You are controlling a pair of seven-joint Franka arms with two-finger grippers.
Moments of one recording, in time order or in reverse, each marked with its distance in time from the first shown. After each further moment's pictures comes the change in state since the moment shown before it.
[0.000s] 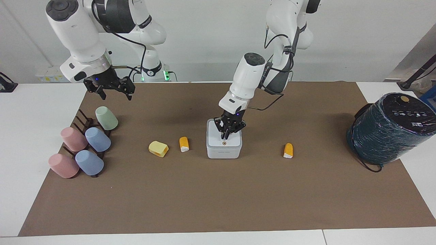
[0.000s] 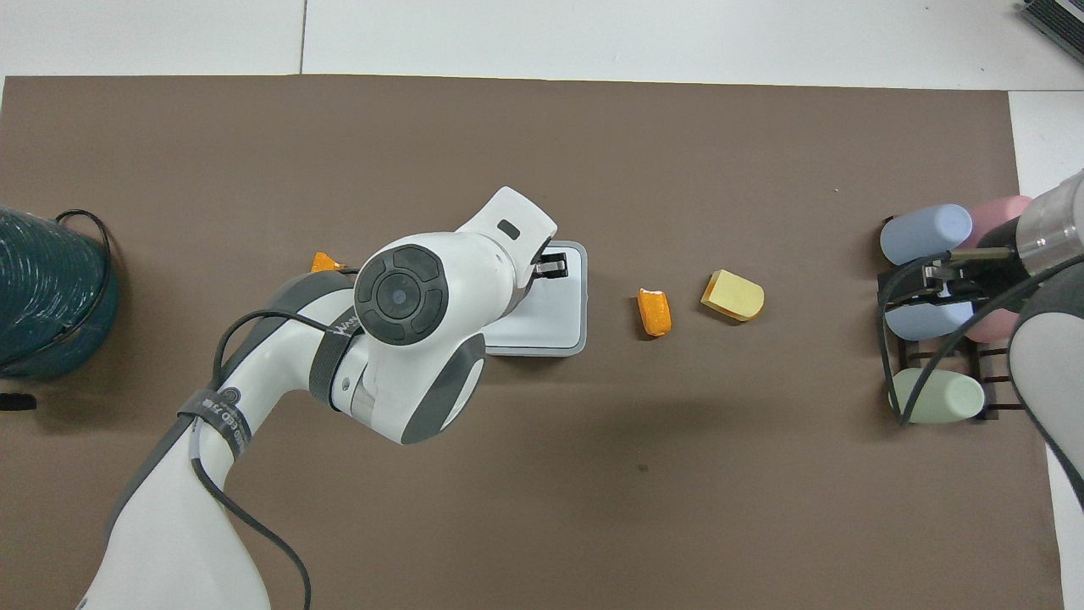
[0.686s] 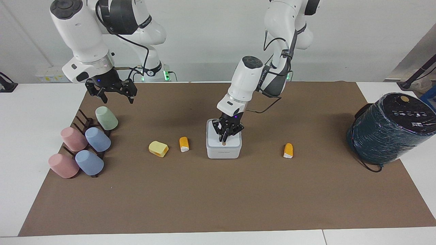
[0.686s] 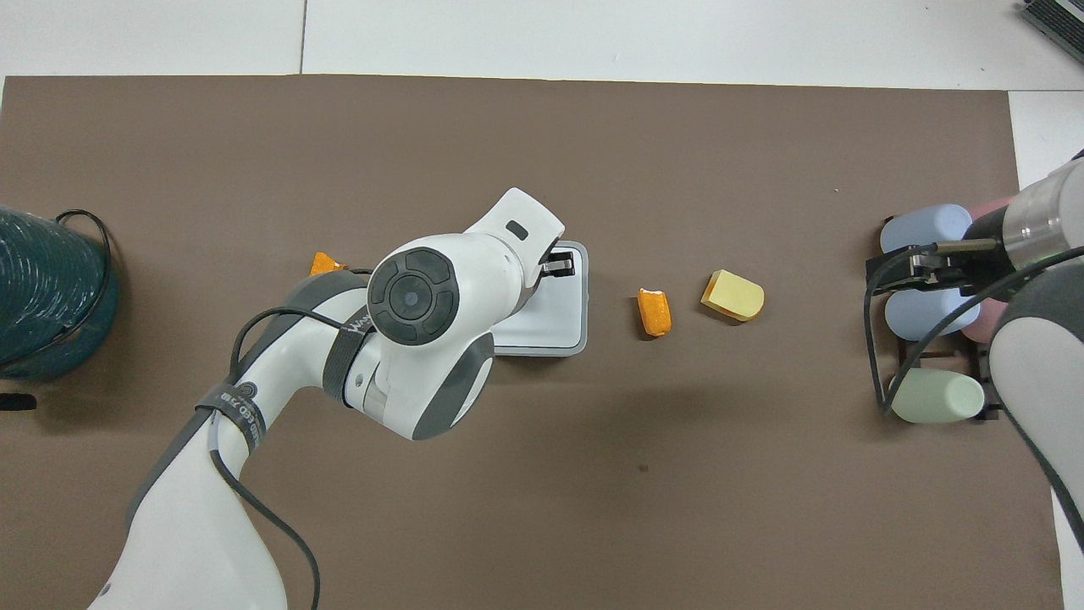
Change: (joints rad) left arm -0.012 0.027 0.003 0.025 0.000 0.000 0.000; right arm 0.011 0.000 0.002 -0.020 0.000 0.086 0.000
